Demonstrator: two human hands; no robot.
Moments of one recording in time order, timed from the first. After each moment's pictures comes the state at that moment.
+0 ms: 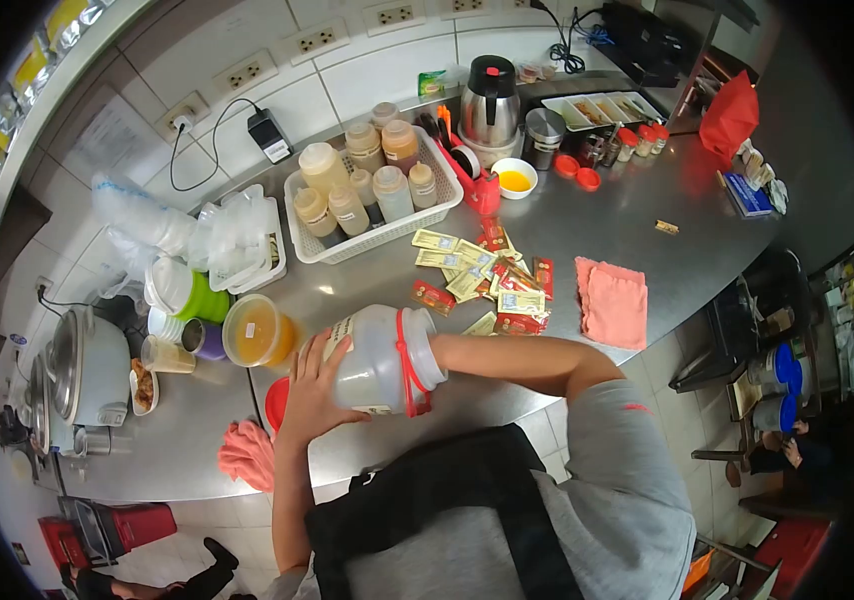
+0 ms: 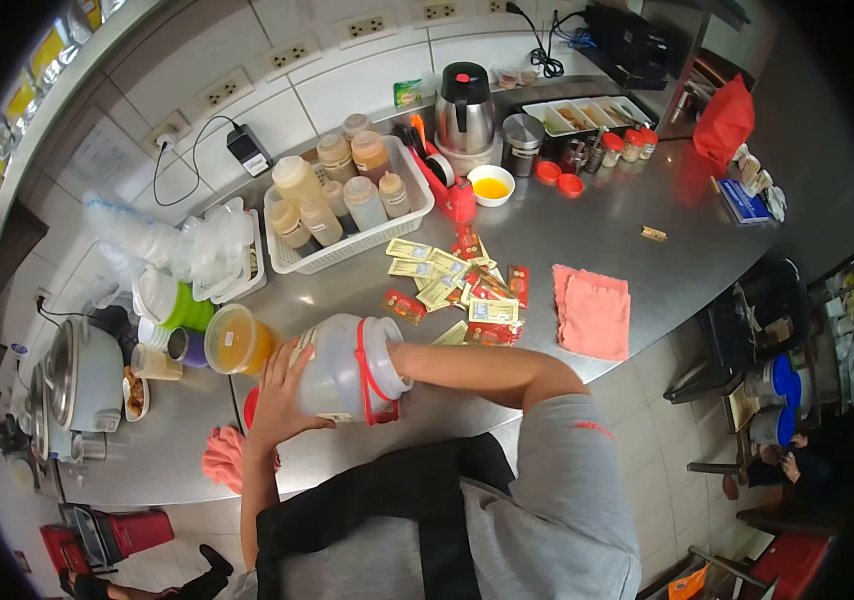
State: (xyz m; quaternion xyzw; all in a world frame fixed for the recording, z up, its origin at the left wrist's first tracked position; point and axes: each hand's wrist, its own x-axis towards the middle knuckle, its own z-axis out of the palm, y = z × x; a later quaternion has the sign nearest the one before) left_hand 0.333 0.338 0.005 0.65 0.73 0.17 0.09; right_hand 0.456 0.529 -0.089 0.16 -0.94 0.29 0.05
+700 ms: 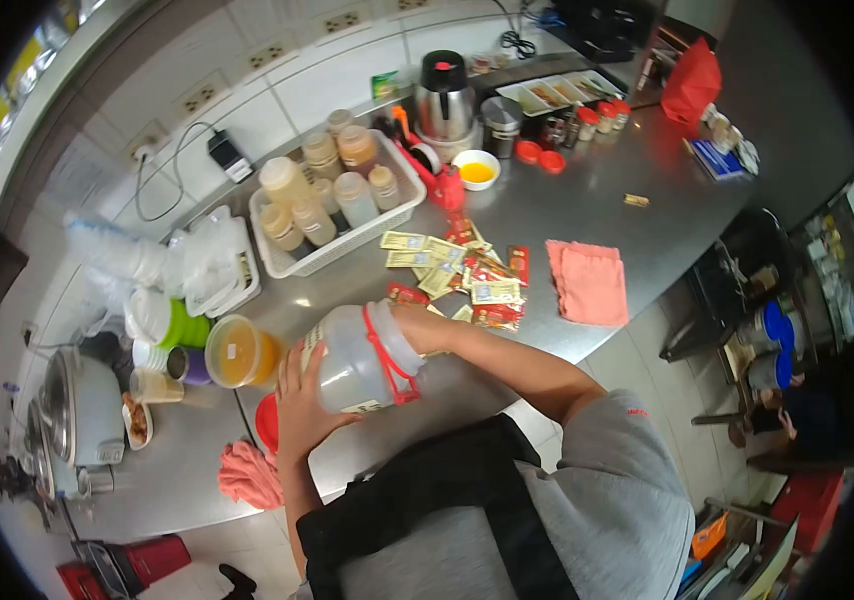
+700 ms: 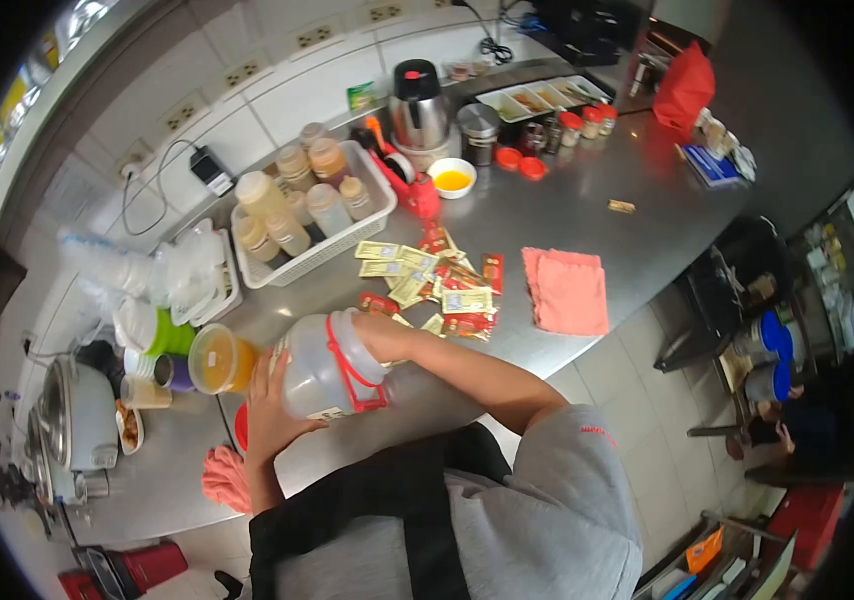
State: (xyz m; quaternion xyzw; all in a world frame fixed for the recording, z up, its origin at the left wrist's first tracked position) left_hand 0.350 0.342 0.005 0.62 0.76 0.20 0.07; right_hand 0.499 0.558 -0.065 -0.05 -0.90 0.41 0.11
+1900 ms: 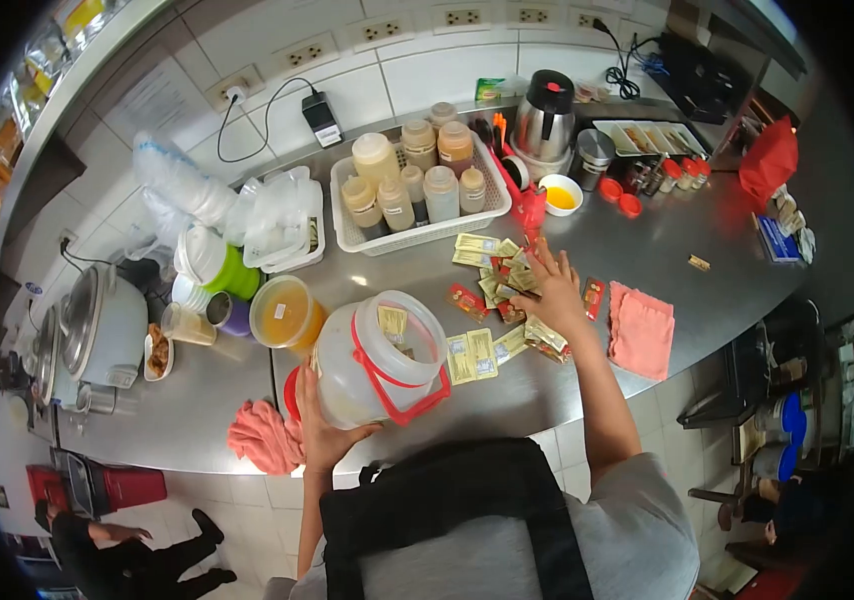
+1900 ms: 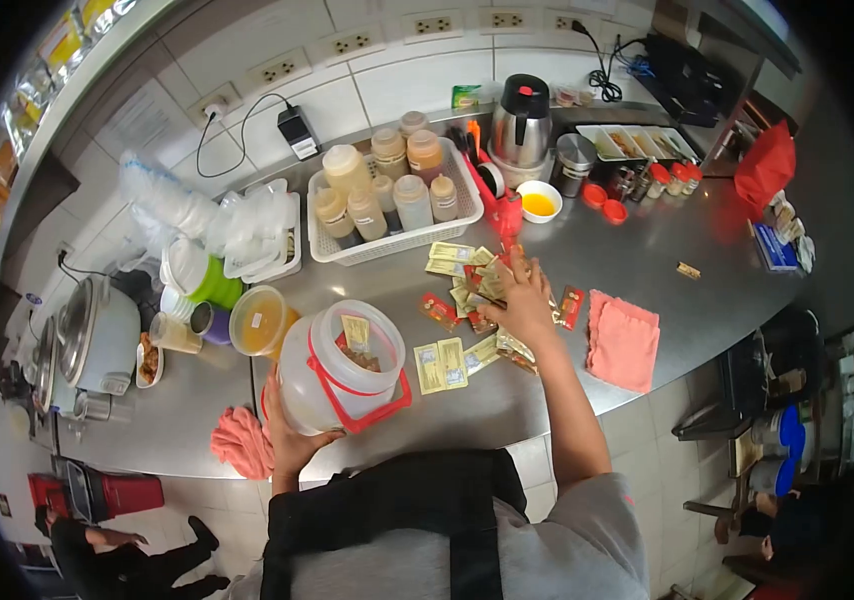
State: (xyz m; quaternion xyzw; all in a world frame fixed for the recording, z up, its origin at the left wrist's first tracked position) left_hand 0.344 0.269 -0.044 0.49 0.76 0.42 0.03; right_hand 0.579 0.627 -0.052 -0.41 -0.89 0.15 0.13
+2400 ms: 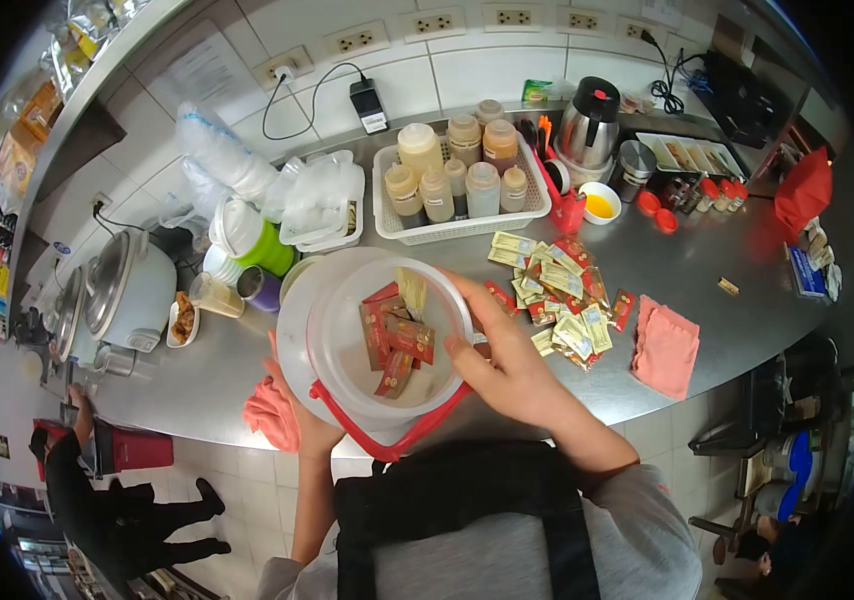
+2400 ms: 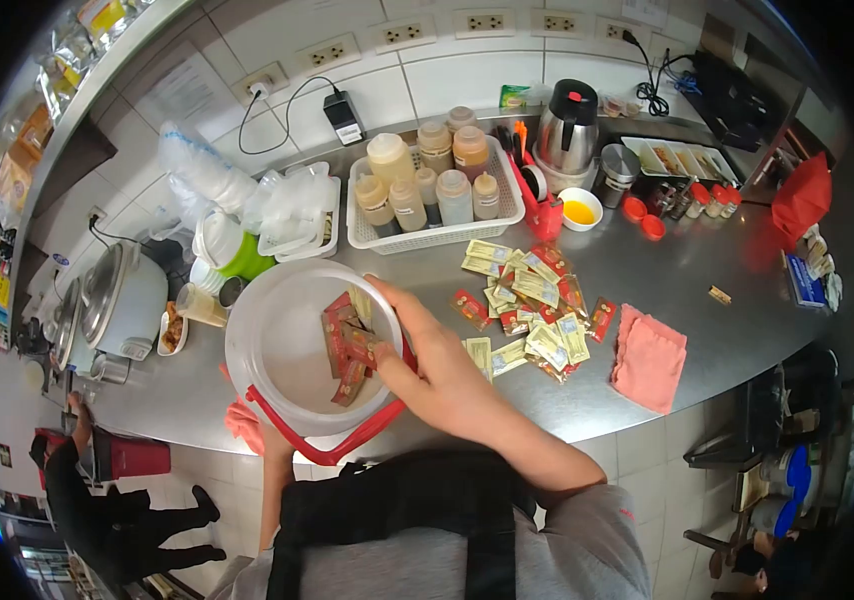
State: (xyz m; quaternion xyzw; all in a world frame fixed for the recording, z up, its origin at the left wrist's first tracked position) left_hand 0.344 0.250 -0.015 0.38 0.81 0.44 -0.11; right_hand 0.529 0.480 0.119 -0.11 -0.72 0.65 0.22
